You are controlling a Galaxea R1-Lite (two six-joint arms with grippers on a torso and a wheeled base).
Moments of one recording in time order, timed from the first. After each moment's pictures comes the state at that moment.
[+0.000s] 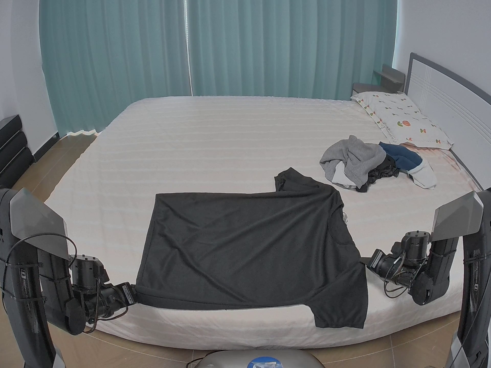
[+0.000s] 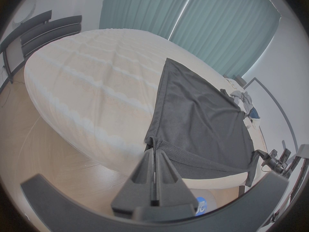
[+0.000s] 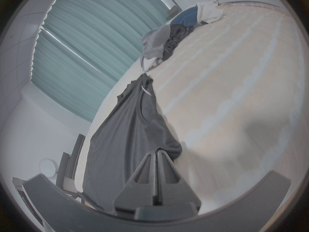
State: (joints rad) left arm -0.02 2.30 -0.14 -1.41 -0.10 -0.46; right arm 0.05 2.45 -0.47 -1.46 0.26 0.69
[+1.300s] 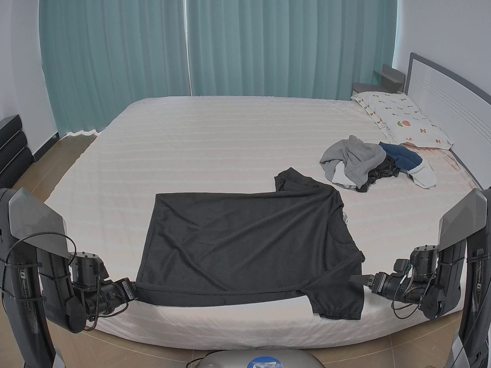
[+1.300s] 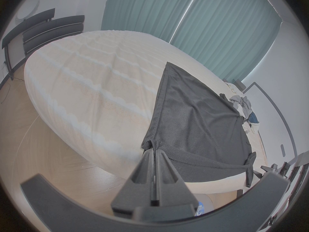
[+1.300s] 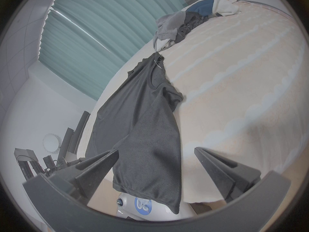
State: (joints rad) left arm -0.02 2.30 -0.16 -1.41 -0.10 -0.49; right arm 0.04 2.42 -0.23 -1.55 0.41 0.52
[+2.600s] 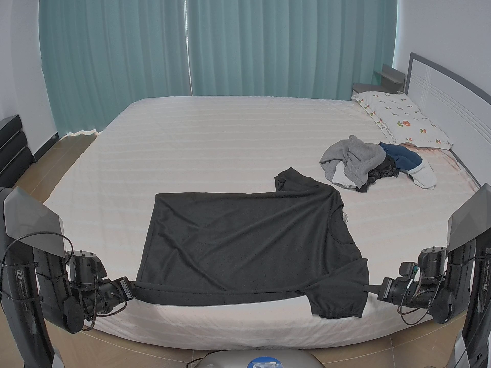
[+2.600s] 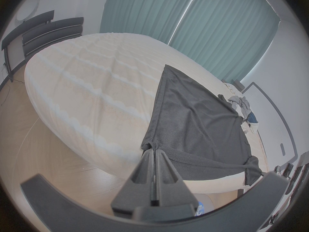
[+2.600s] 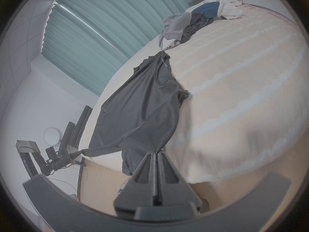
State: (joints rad) left arm -0.02 2.27 -0.15 -1.41 -0.10 -0.48; right arm 0.04 2.33 -0.11 -1.55 0.42 0.47
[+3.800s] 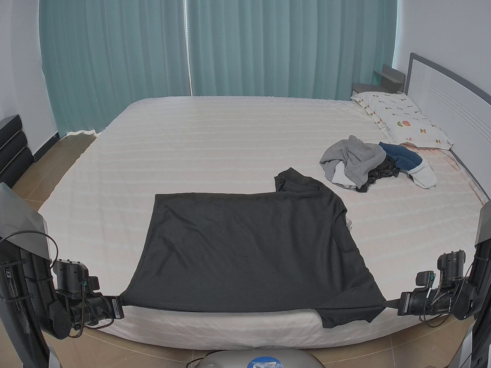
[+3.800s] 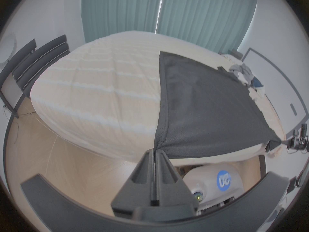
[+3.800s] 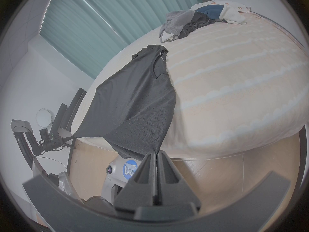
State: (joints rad) left arm 0.05 2.19 -0.02 -1.34 -0.09 -0.16; right arm -0.10 2.13 -0.02 -1.23 0.48 0.16
